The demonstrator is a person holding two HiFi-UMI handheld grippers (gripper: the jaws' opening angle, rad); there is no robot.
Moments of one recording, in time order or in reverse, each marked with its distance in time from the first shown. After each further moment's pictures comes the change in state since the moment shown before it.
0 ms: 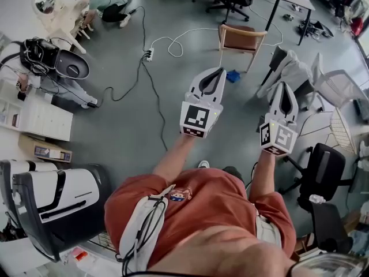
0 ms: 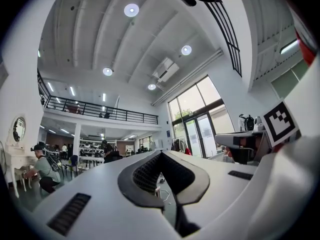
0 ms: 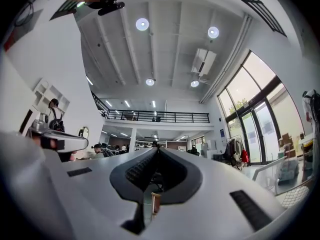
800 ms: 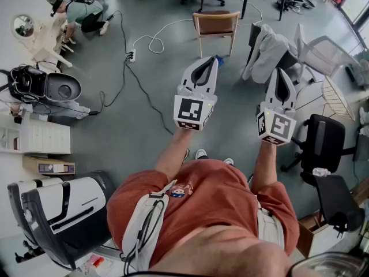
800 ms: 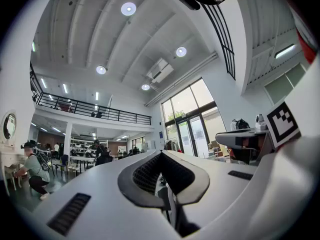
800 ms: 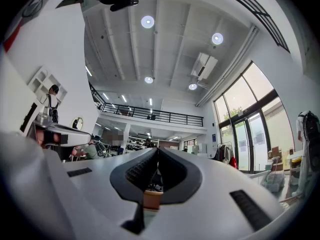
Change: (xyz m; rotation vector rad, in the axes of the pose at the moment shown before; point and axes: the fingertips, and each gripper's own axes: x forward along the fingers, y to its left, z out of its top) left arm 0.041 -0.105 0.015 -0.009 -0.005 -0.068; right arm -0.046 -0.100 0.016 -0.093 0.024 -0.058
